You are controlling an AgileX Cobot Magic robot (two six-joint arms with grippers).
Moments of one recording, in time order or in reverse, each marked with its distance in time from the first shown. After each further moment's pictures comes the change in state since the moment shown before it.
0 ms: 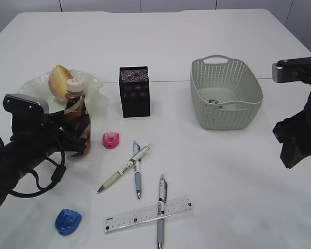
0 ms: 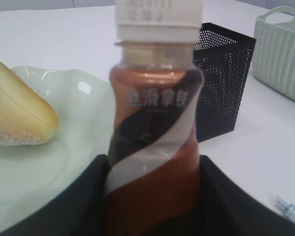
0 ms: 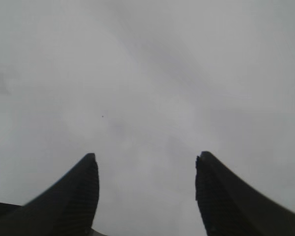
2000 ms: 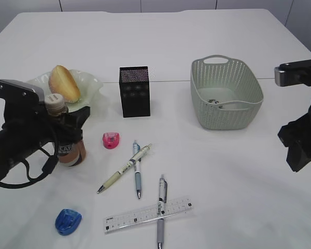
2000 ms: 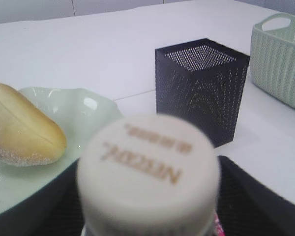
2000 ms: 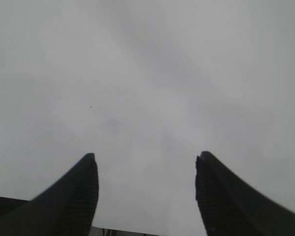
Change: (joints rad) left arm 0.000 -0.125 0.009 0.003 0.093 0.032; right arm 0.000 0.000 0.000 -0.031 0.031 -0.002
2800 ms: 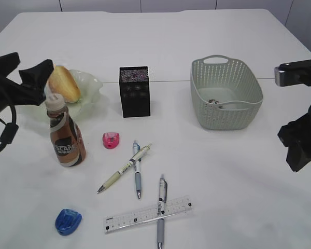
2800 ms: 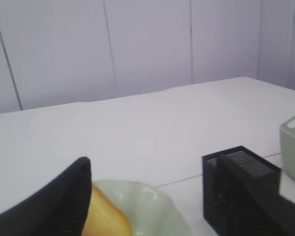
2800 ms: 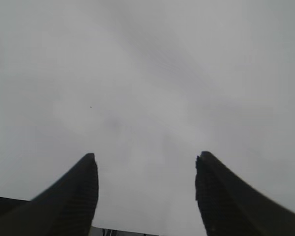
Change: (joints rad) left arm 0.093 -0.301 0.067 0.010 0.002 0.000; right arm 0.000 0.000 0.000 -0.002 0.000 0.000
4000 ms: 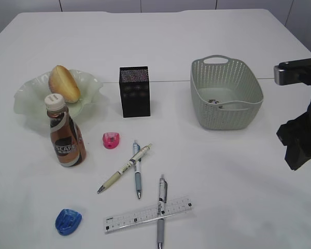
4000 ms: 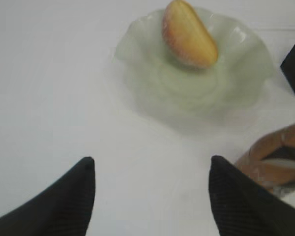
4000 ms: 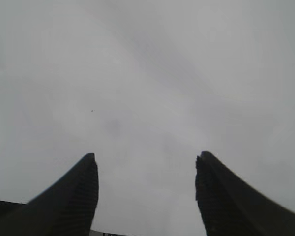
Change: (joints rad) left arm 0.198 -0.484 0.003 0.033 1.131 -0.202; right arm 0.000 0.000 0.000 0.000 -0.012 0.000
